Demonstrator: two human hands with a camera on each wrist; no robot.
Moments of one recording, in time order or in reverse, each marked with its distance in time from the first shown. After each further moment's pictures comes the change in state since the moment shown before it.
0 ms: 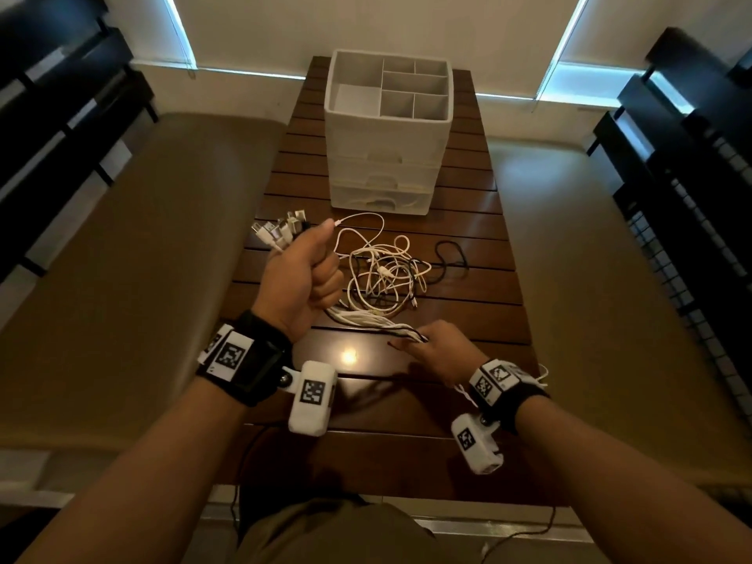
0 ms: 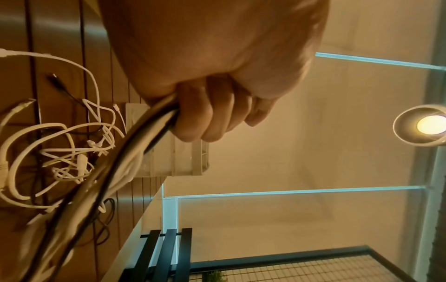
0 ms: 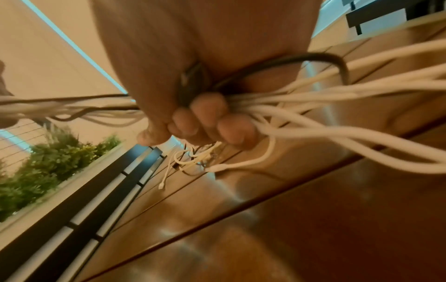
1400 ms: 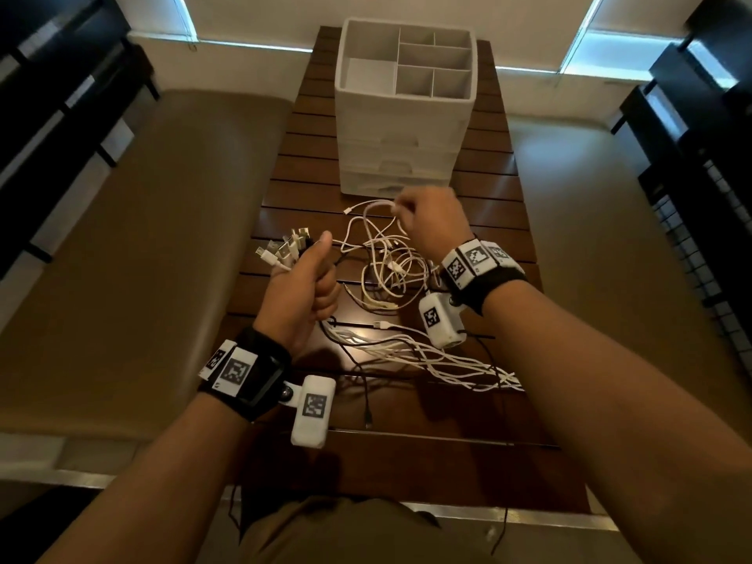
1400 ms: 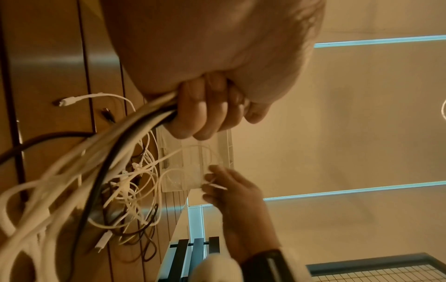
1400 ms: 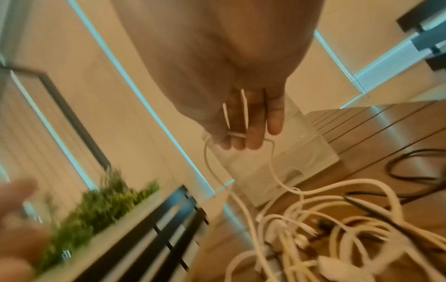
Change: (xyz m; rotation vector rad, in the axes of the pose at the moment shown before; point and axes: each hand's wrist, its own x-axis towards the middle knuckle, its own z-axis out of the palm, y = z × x) left_hand 0.009 -0.021 -0.034 0.150 0.140 -0.033; right_hand 0.118 -0.100 -0.073 -0.303 0.504 -0.254
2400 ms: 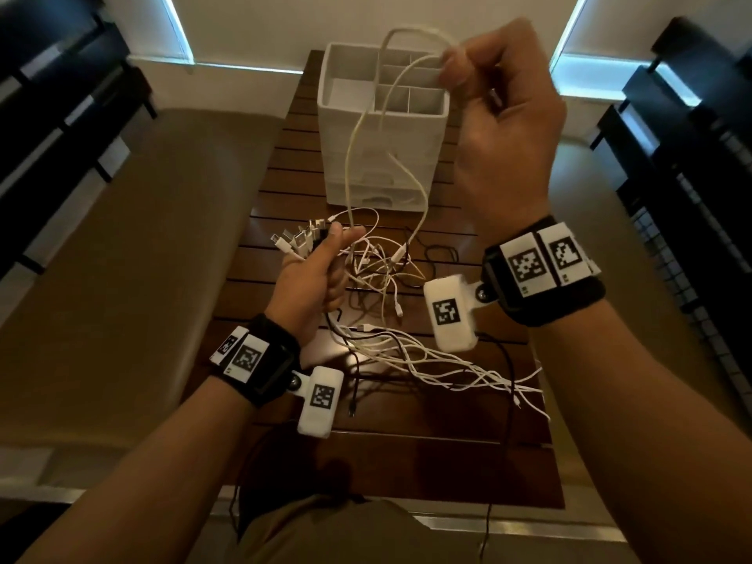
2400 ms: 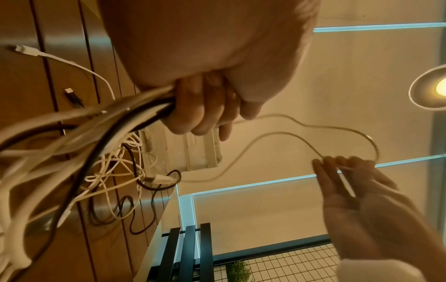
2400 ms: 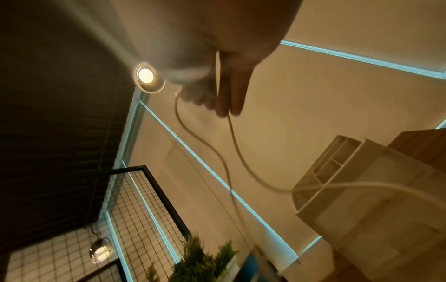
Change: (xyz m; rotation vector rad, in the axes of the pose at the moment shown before) left_hand -0.005 0.001 0.040 0.058 -0.035 0.083; right_hand -0.049 -0.058 -0.145 0.578 0.736 -0.405
